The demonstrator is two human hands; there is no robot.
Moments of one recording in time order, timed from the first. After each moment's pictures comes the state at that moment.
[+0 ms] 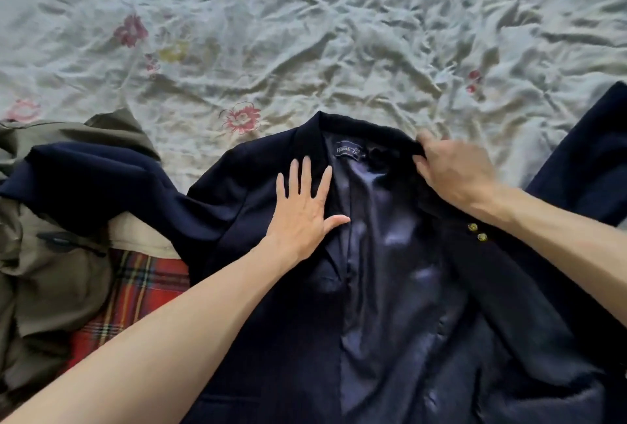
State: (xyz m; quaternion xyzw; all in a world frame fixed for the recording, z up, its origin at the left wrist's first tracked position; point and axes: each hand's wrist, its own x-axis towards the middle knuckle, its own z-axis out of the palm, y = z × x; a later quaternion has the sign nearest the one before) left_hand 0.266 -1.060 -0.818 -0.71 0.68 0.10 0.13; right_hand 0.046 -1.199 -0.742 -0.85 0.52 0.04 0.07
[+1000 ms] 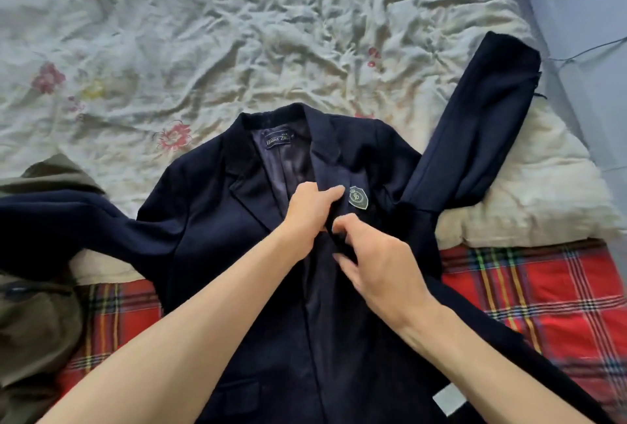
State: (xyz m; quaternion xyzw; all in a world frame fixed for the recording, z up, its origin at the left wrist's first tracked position) left_hand 0.145 -1.075 -0.729 -0.70 0.26 0.61 -0.25; right_hand 0.014 -1.002 -0.697 -0.78 0.54 -0.17 0.26
